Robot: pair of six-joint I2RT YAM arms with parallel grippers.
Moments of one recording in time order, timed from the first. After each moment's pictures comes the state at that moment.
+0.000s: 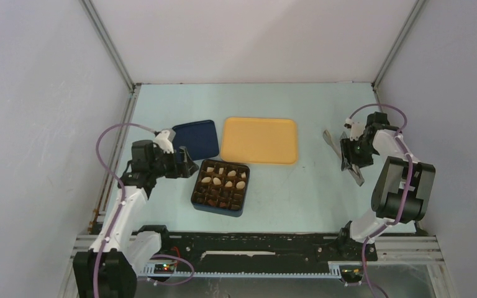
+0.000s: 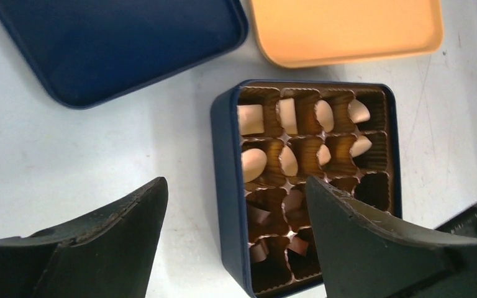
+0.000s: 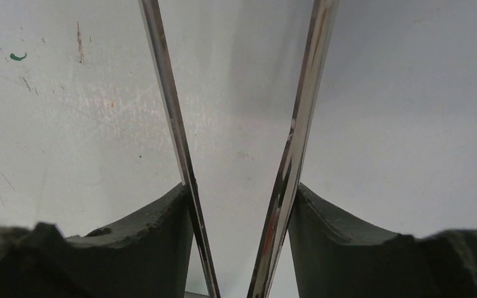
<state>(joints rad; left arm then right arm) 0.04 0.89 0.58 -0.38 0.48 -0.13 -0.26 1.61 1.07 -0.79 -0.22 -0.35</state>
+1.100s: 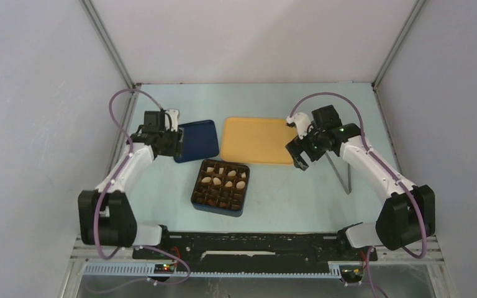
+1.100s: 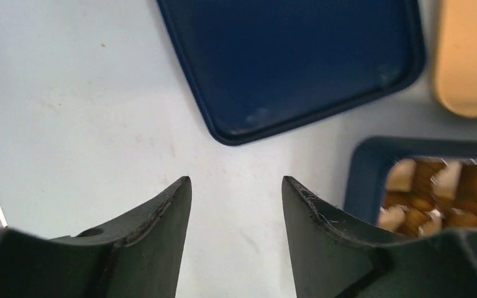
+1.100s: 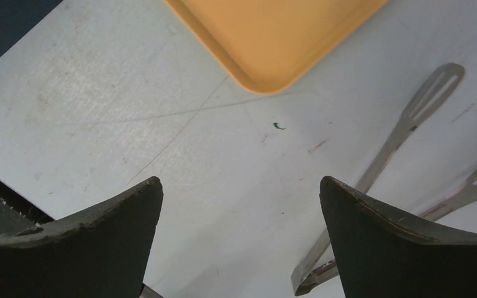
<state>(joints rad) -0.06 1.31 0.95 -0.55 0.05 0.08 0.31 1.39 1.12 -0.76 -0.26 -0.38</state>
